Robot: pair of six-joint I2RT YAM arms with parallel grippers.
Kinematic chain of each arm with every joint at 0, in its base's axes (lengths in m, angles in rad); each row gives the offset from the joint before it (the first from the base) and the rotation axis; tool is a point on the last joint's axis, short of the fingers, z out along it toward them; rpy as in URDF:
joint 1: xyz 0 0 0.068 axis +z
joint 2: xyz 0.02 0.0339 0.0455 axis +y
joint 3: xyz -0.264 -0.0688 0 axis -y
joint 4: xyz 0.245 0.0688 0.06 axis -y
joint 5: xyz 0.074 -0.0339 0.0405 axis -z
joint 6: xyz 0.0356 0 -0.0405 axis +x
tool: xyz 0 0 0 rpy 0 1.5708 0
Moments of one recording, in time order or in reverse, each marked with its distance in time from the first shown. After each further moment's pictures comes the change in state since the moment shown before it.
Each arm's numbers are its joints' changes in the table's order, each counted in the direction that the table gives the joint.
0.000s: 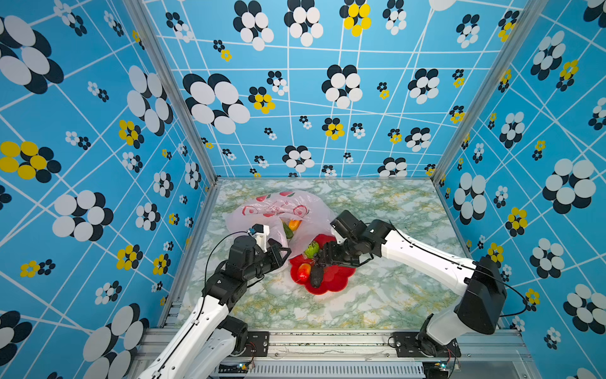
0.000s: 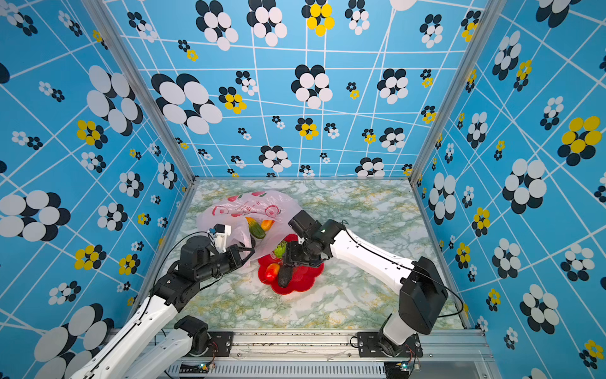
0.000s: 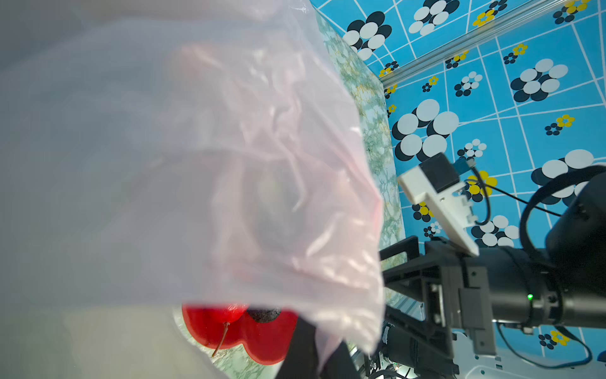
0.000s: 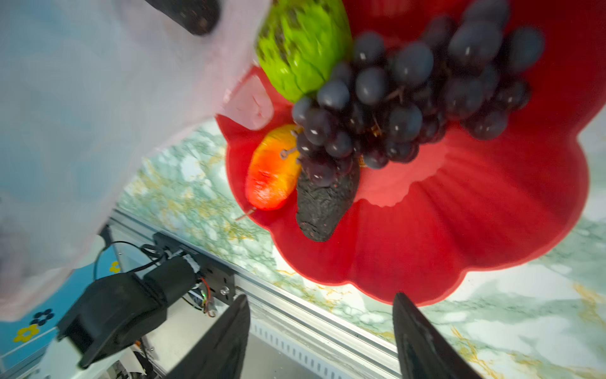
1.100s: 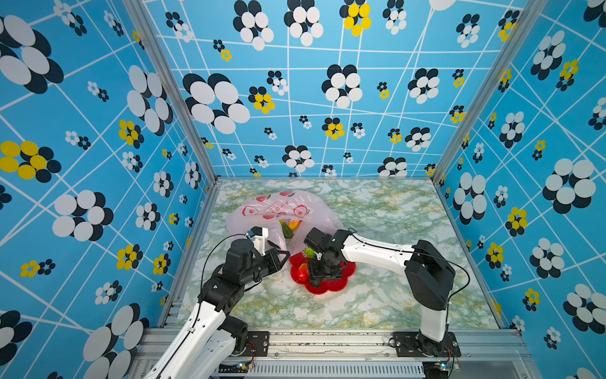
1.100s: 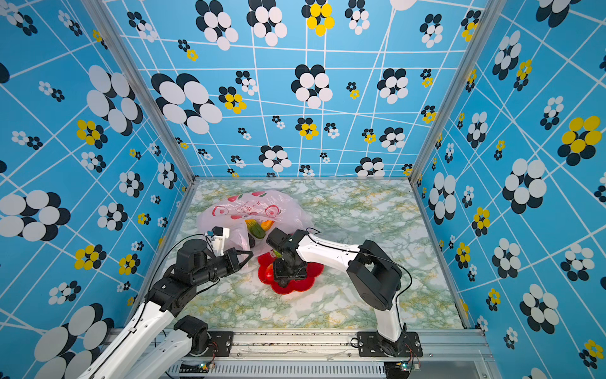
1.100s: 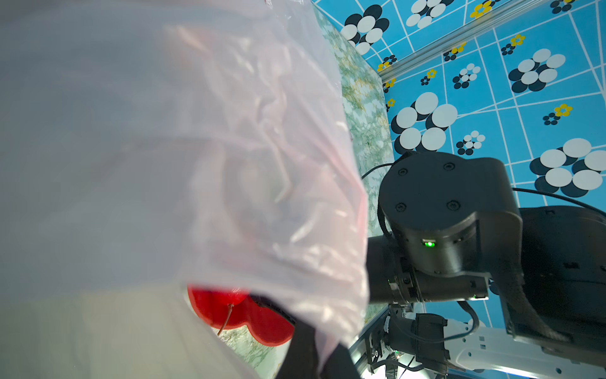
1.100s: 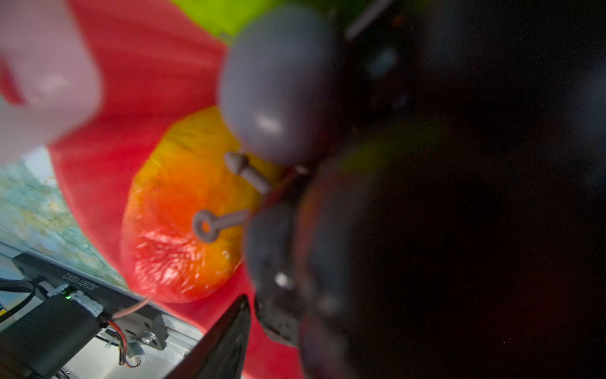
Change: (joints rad) left arm 0.000 -0.064 -0.011 -0.060 0.006 0.010; right arm 0.074 0.337 0.136 -0.004 0.018 -0.060
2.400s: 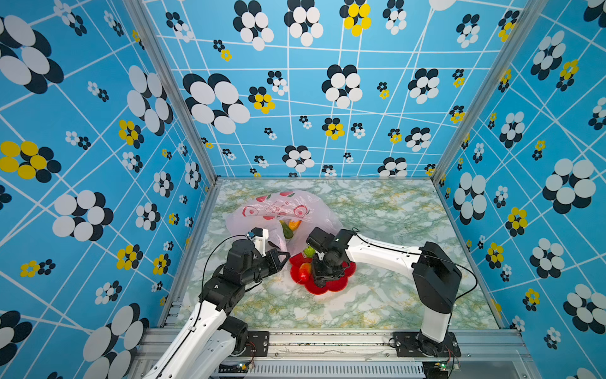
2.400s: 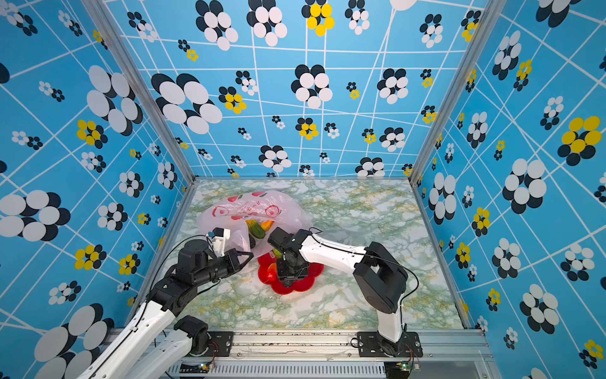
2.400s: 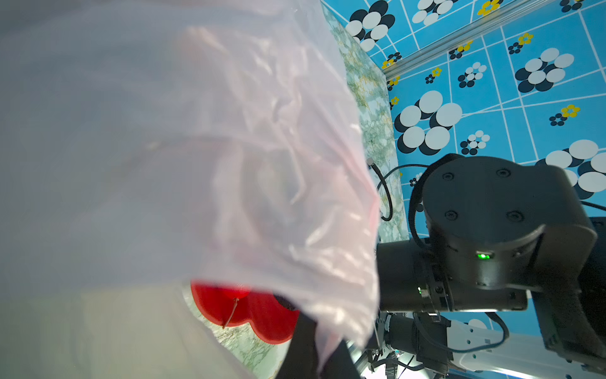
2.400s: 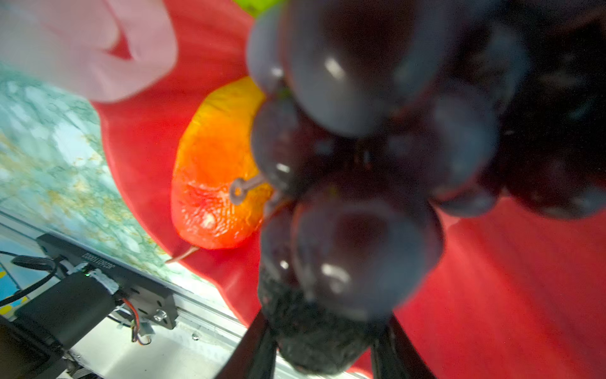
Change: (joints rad) left arm 0.000 0.006 -0.004 0.001 0.001 -0.003; right arm 0.000 -0.082 -0.036 0.002 -0.021 0.007
